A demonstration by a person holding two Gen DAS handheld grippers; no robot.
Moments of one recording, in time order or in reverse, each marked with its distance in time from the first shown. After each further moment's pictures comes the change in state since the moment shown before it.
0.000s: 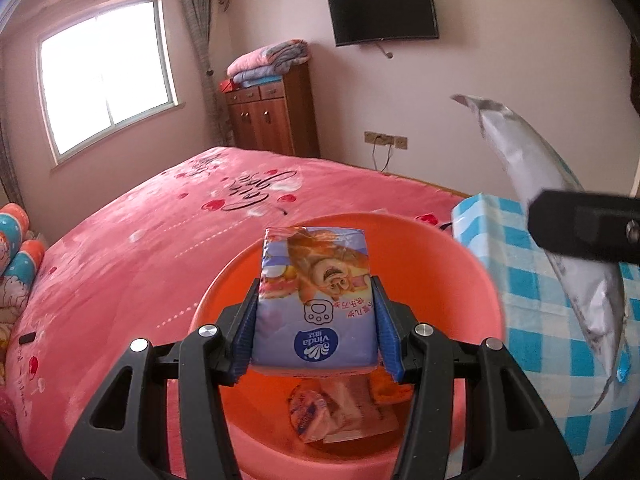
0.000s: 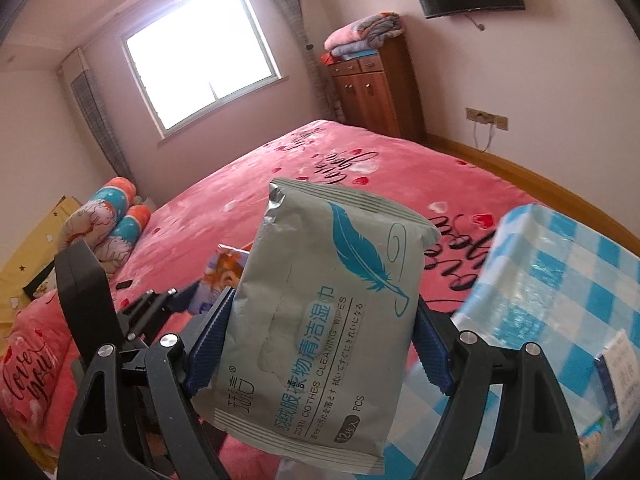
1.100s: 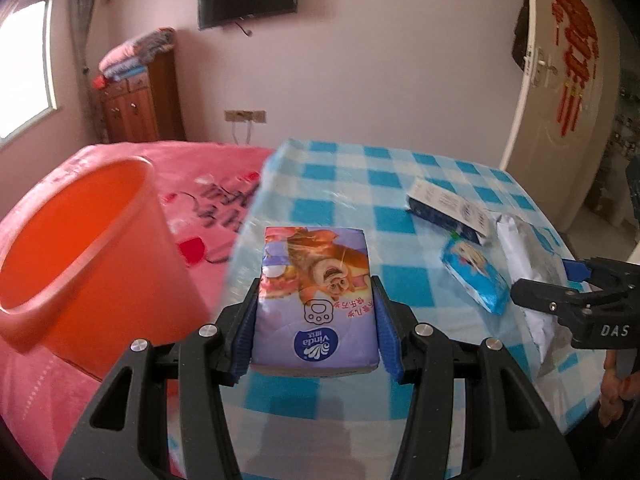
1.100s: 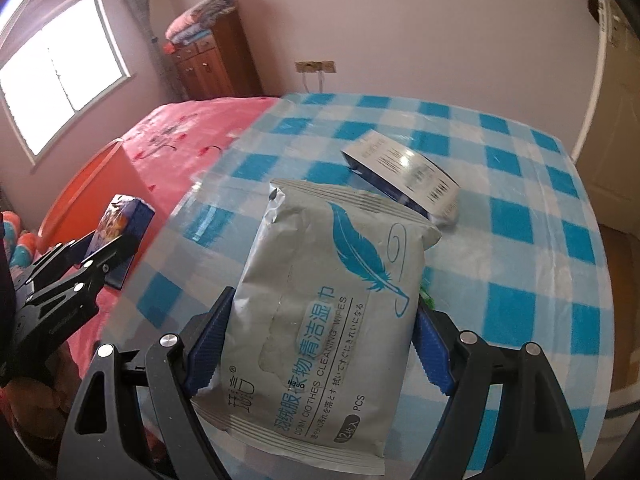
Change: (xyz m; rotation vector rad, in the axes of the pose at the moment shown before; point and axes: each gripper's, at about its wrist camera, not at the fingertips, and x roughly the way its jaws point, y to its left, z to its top) left arm -0.061 -0.153 -0.071 0.150 0.054 -0.433; right arm -0.157 -0.144 -0.189 0.266 0.072 -0.467
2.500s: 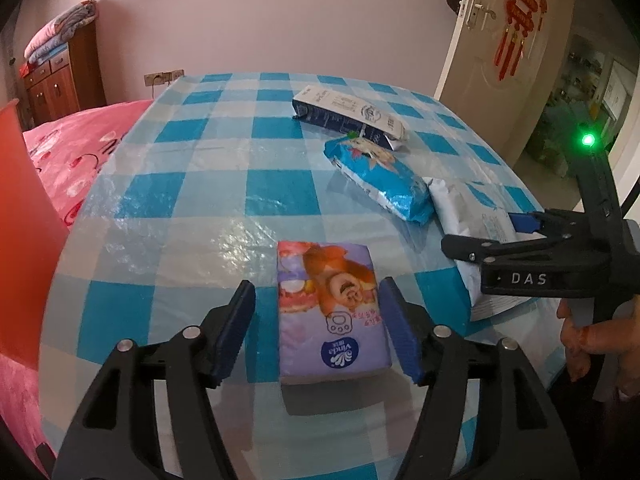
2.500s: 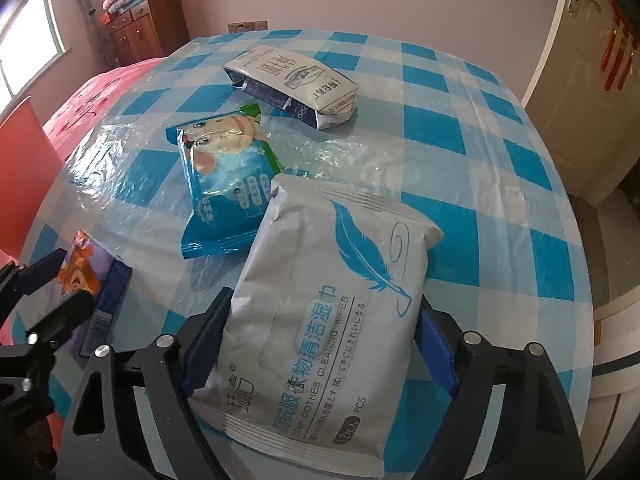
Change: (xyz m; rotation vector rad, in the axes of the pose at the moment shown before) left arm 0.049 -0.080 -0.066 0.103 0.180 -0.266; right arm 0.044 -0.070 -0.057 0.051 0.134 -0.255
